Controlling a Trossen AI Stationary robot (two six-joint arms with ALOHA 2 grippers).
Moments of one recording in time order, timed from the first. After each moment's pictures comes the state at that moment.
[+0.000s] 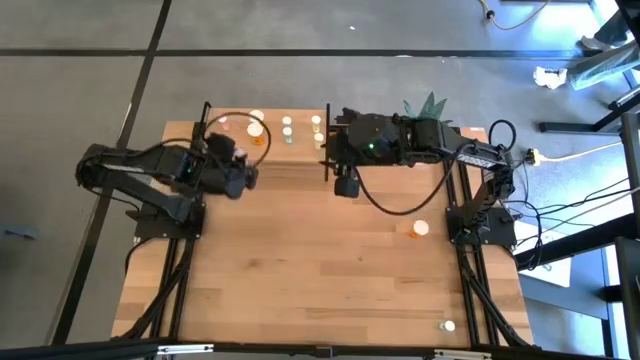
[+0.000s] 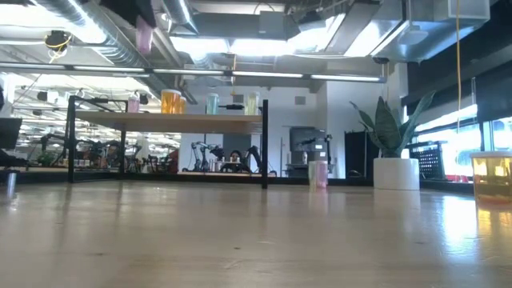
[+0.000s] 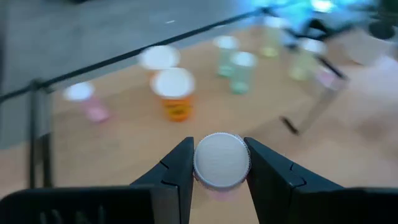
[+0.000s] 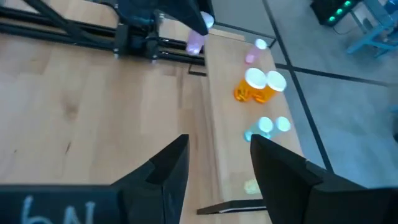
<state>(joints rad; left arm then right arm) -0.14 1.14 1.34 -1.38 -0.88 -1.14 0.00 1.79 2.21 -1.05 0.26 -0.18</state>
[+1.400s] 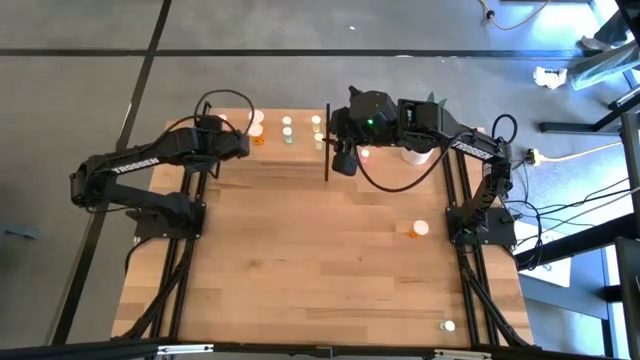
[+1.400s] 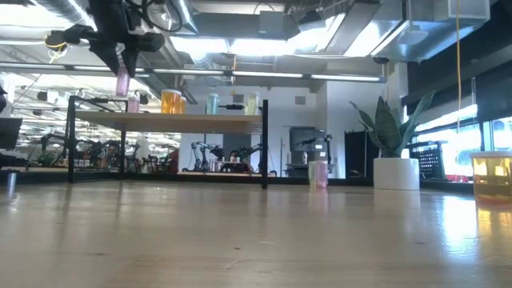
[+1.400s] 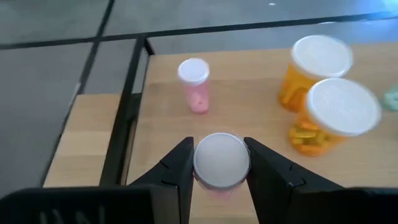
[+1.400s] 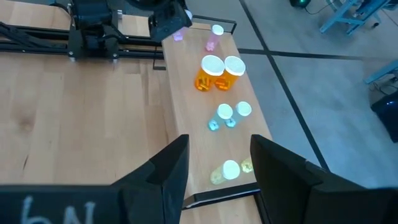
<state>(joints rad) 0.35 1.09 1.11 -1.25 -0.83 -1.10 -0.12 1.79 2.21 -1.04 0.26 -0.17</state>
